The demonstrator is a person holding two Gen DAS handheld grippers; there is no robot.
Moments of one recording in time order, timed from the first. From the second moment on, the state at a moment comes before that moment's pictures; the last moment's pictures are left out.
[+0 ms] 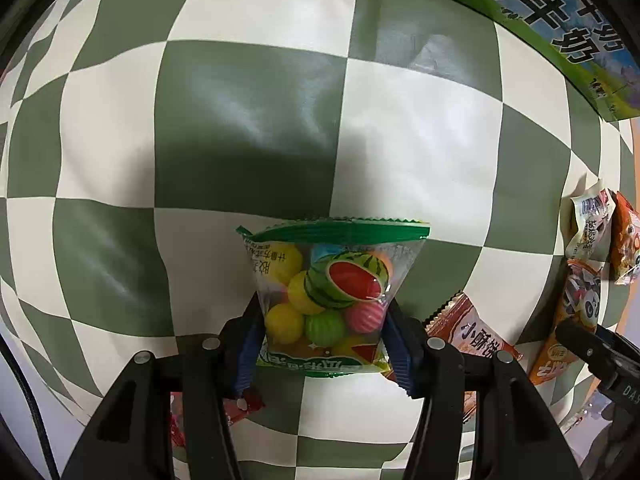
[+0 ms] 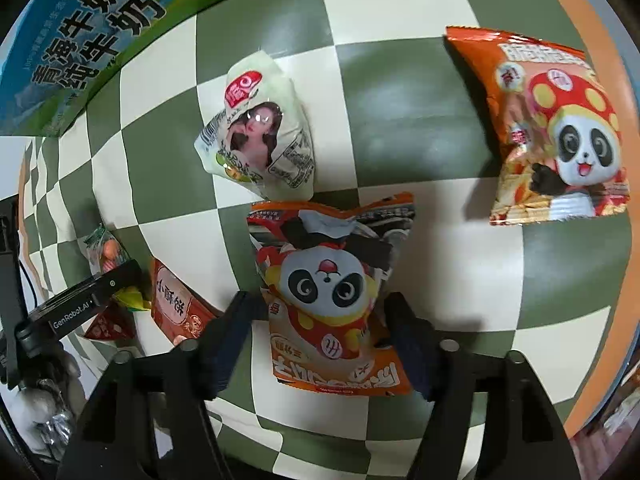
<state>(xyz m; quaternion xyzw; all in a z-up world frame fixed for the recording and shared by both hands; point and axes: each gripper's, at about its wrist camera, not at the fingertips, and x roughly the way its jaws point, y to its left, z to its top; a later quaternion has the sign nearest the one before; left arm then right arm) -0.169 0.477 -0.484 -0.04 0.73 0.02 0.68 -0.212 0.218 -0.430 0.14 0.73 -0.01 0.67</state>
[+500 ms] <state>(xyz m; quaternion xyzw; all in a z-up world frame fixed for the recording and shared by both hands) -0.186 0.462 -0.467 -0.04 0.71 0.02 0.70 -0.216 0.284 -0.438 0.05 0.72 -0.02 0.70</state>
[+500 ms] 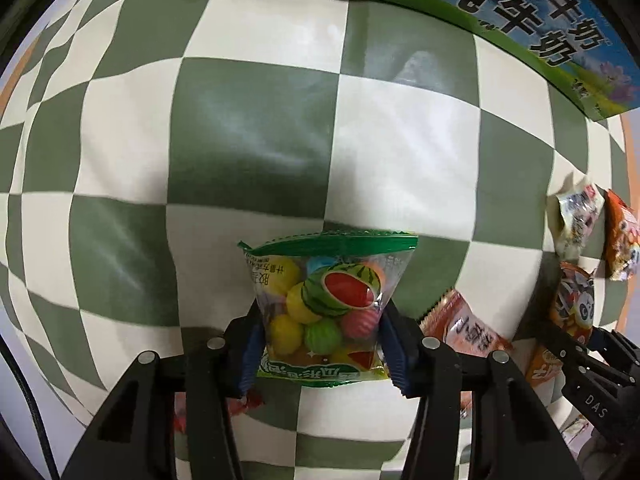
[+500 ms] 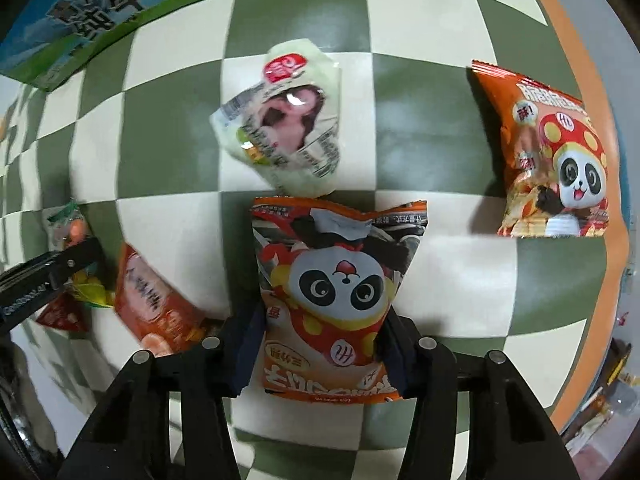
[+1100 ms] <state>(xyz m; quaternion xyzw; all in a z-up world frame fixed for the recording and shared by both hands) -0.070 0.440 -0.261 -0.07 0.60 -0.05 0.79 -0.124 0.295 -0.231 0.12 0.59 0.09 0.80</state>
